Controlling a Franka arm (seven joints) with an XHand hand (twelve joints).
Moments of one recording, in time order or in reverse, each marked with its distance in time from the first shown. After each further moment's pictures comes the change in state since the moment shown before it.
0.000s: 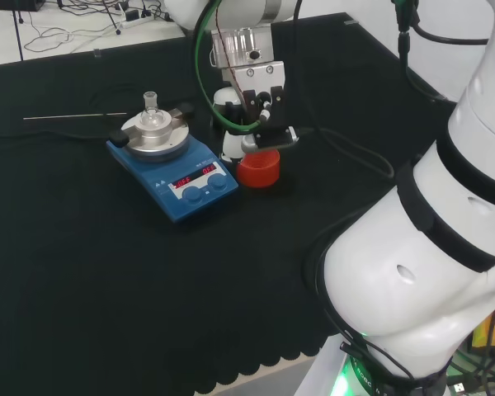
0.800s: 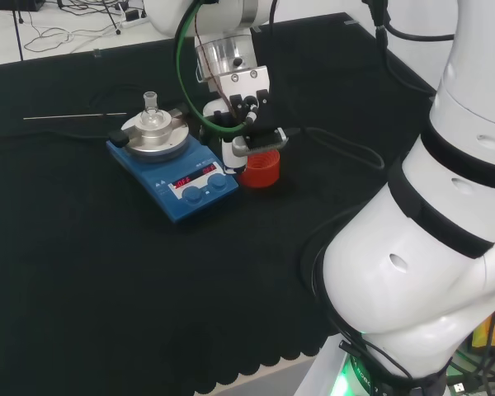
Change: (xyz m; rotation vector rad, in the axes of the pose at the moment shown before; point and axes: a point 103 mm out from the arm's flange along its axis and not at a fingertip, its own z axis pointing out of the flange) arm 0.015 0.008 0.011 0.125 -0.051 -0.032
